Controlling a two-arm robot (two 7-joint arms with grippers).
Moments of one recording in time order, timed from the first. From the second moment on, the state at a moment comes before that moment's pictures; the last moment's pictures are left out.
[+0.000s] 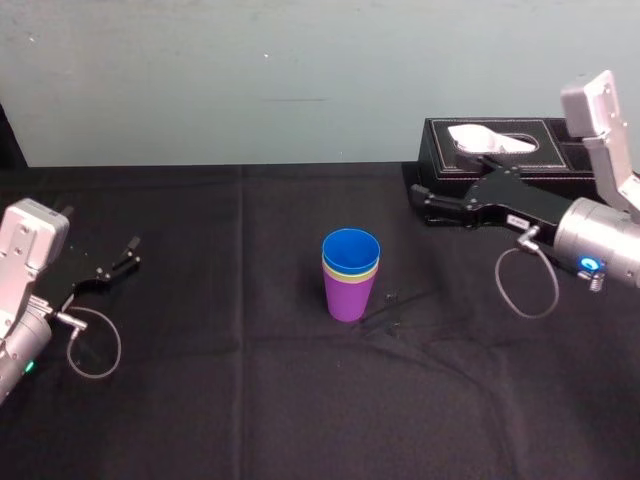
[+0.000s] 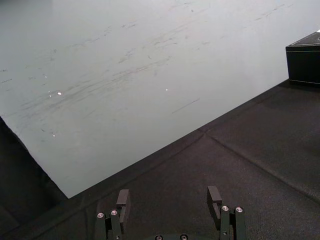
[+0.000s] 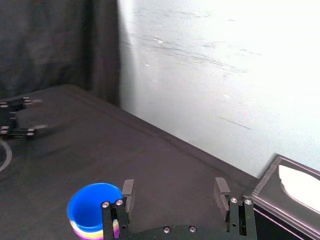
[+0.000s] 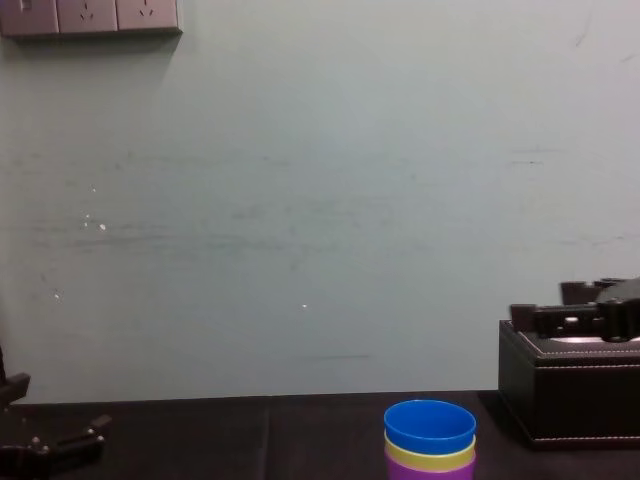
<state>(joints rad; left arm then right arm) -0.20 0.60 0.45 -1.41 -0.25 -0.12 0.03 0.41 0.59 -0.39 -1.42 0.53 0.15 0.52</state>
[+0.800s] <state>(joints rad) -0.20 0.60 0.45 -1.41 -0.25 -0.12 0.03 0.39 0.61 -0.32 -1.30 0.52 0.14 0.50</state>
